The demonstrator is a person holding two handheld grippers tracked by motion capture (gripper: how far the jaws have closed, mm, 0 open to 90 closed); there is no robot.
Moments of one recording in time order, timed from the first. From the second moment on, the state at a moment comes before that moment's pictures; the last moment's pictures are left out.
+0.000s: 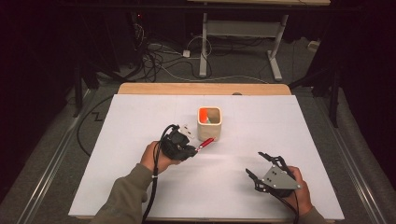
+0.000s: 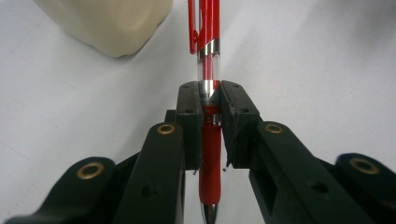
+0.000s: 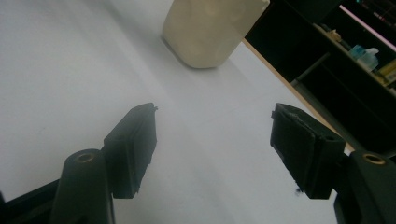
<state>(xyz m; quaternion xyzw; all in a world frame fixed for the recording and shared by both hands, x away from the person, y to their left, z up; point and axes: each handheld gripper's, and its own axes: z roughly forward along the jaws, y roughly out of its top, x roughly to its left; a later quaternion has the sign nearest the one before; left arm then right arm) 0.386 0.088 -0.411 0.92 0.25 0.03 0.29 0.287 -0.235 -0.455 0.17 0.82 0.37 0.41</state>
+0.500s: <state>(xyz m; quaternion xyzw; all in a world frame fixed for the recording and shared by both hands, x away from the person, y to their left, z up) 0.385 0.069 -0.406 0.94 0.23 0.02 0.26 0.289 -0.192 -0.452 0.07 0.82 0.32 0.47</state>
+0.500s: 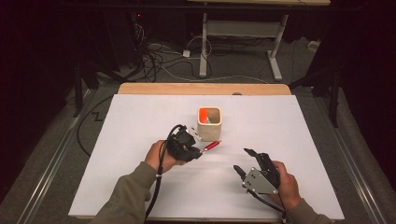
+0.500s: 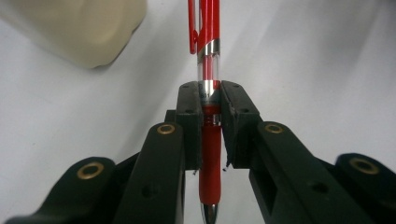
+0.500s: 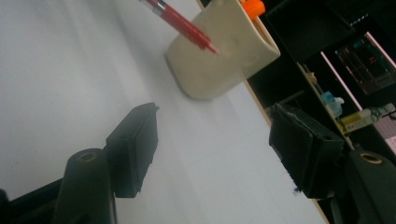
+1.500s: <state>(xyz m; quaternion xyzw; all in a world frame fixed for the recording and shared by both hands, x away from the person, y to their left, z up) 0.383 0.025 -0.407 0.96 0.19 0.00 0.21 0.300 -0.135 -0.468 -0.04 0.82 0.21 0.53</state>
